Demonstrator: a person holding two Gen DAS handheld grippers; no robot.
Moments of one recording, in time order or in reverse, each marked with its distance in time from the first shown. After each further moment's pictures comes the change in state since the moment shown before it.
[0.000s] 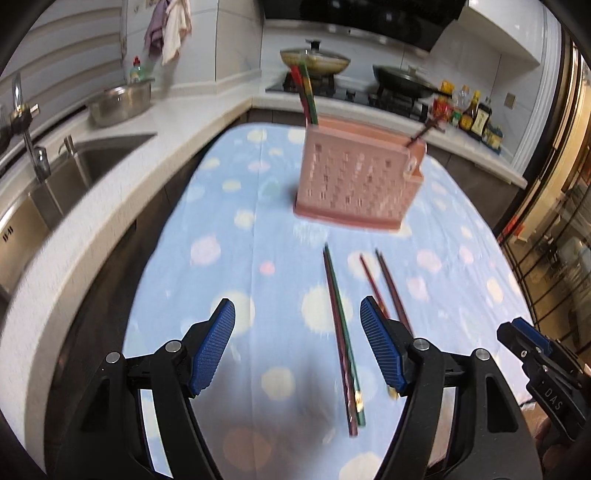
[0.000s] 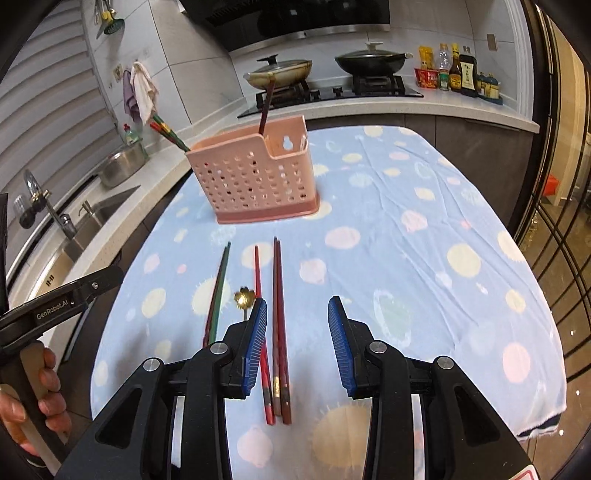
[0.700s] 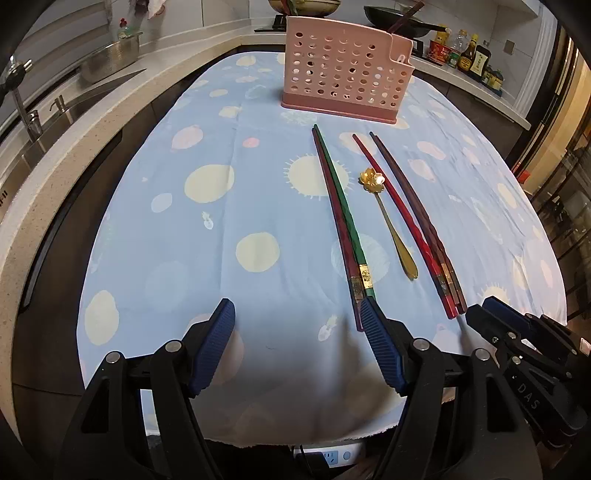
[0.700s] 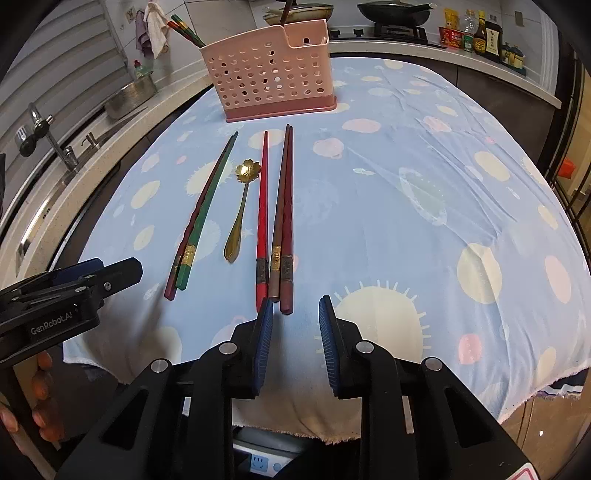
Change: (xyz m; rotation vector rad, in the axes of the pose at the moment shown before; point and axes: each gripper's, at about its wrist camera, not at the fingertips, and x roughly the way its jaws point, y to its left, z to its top) left arm 0.023 -0.018 -0.090 0.049 0.166 0.020; right arm 0.034 0.004 -0.086 -0.080 0.181 0.021
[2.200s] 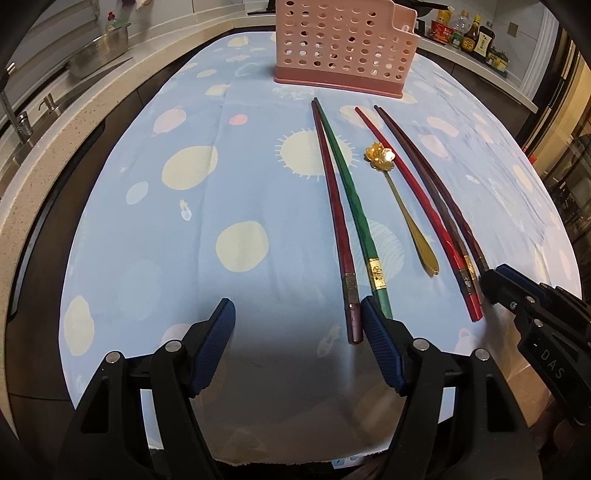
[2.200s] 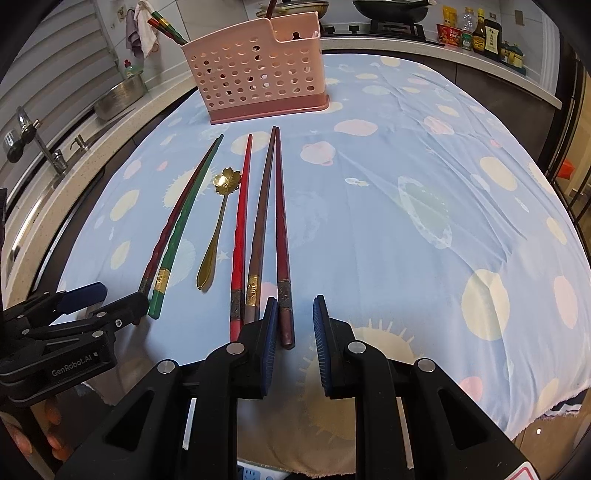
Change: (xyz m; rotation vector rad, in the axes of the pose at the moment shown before) left arm 0.035 -0.004 0.003 0.022 0.061 0.024; right arm 0.020 -0.010 0.018 0.008 0.005 -0.018
